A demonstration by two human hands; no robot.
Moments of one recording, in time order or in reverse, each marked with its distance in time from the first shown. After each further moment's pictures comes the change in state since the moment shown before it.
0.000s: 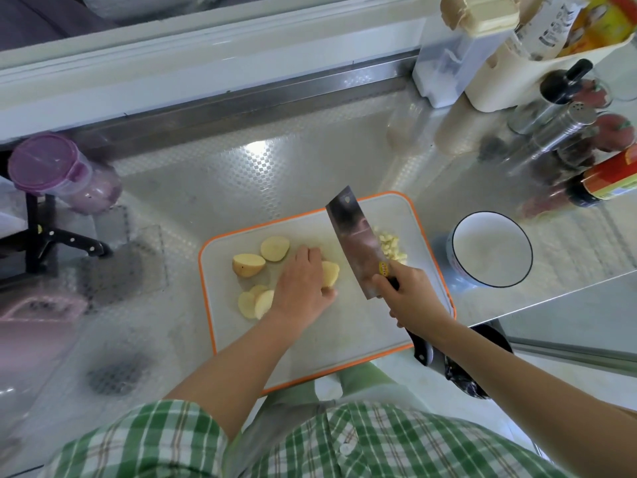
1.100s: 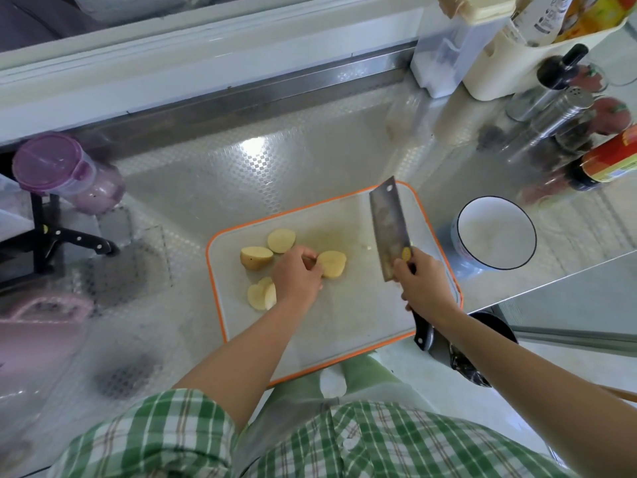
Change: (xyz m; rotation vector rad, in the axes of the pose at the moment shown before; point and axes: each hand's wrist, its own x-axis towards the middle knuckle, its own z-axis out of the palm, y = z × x) left_hand -0.004 -0.005 -0.007 -0.620 0.066 -0.538; right_hand 0.001 0.010 0.010 0.042 0.178 0.163
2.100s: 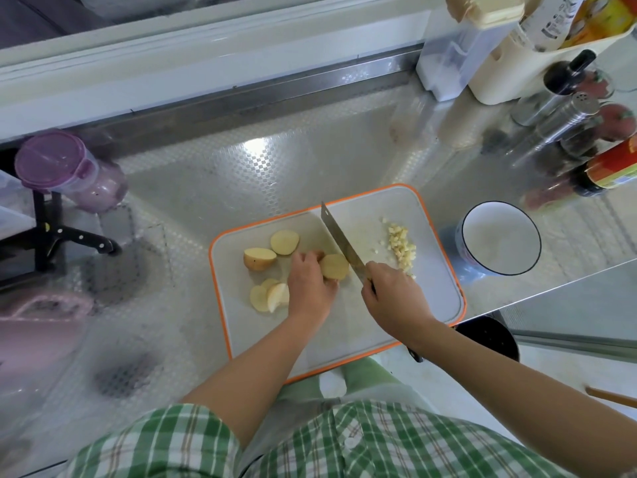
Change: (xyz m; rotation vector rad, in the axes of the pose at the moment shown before) left_hand -0.014 0.000 0.009 0.224 -0.017 0.202; right_hand -0.018 -0.023 0.030 -0.477 -0.134 -0.336
